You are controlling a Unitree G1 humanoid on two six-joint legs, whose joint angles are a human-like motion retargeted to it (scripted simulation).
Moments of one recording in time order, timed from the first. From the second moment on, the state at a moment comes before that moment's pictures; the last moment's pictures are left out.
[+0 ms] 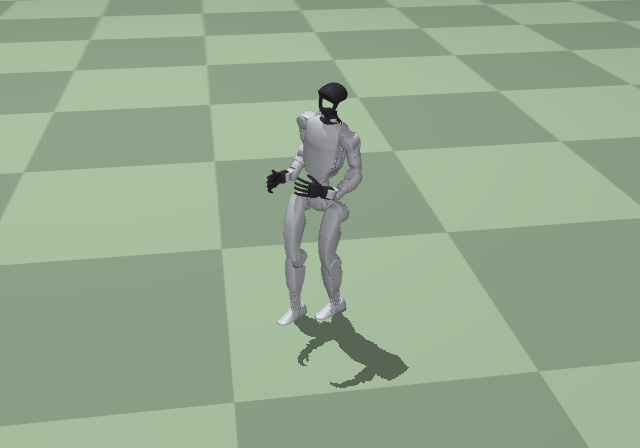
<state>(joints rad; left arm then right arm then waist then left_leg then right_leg) 0.17 0.25 -0.10 0.11 -0.14 -0.64 -0.39 0.24 0.04 0.14 0.49 0.22 -0.79 0.21 -0.02 -0.18 -0.08 -0.05 -0.19 -0.09 0.27 -0.17 0.10 -0.28 0.01 -0.01 0.19 0.06 -0.03</state>
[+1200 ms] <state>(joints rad) 0.16 0.20 0.06 0.40 0.04 -0.62 -0.24 0.24 -0.02 0.05 0.78 0.17 -0.80 0.13 0.07 -0.08 -0.06 -0.35 -0.05 0.06 0.67 -0.49 0.09 -0.10 -0.07 -0.37 0.95 0.15 -0.26</state>
